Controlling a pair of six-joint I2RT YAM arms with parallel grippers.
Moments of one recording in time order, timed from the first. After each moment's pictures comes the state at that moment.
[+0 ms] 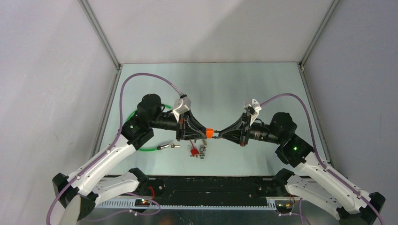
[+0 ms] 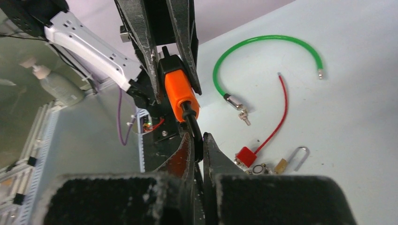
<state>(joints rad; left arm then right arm) -0.69 0.97 0.93 -0.13 0.98 -0.12 0.76 0.73 0.73 -0.01 -0.57 0.31</state>
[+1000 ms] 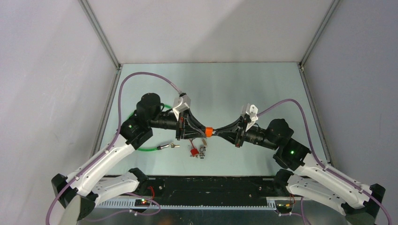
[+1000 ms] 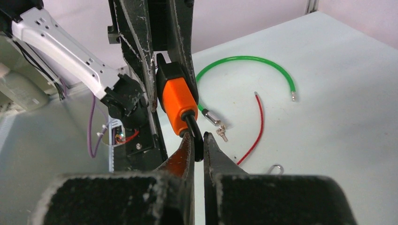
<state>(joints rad) -0.69 0.98 0.95 -0.18 0.94 -0.14 0.91 0.74 0.68 0.10 -0.36 0.18</state>
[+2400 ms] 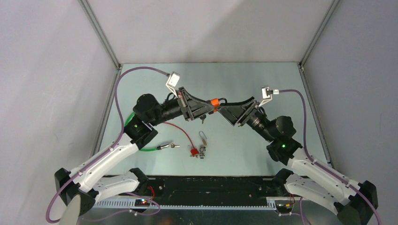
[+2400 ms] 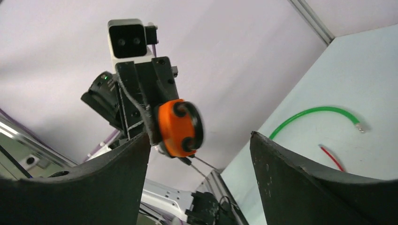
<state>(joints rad) -0.74 1.01 0.94 0.23 0.47 -0.79 0.75 0.81 0.63 0.54 -0.17 0.92</state>
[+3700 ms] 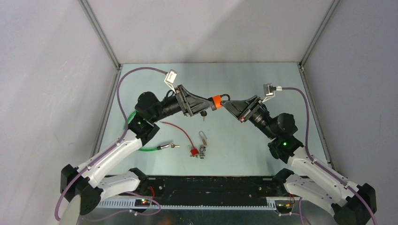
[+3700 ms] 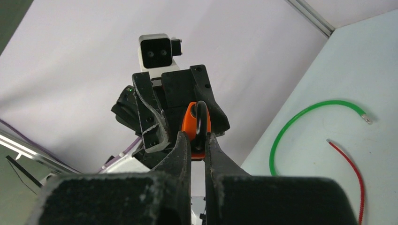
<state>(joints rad) -0.63 1.06 0.88 0.38 0.54 -0.92 0.68 0.83 0.63 0.55 -0.20 1.07</state>
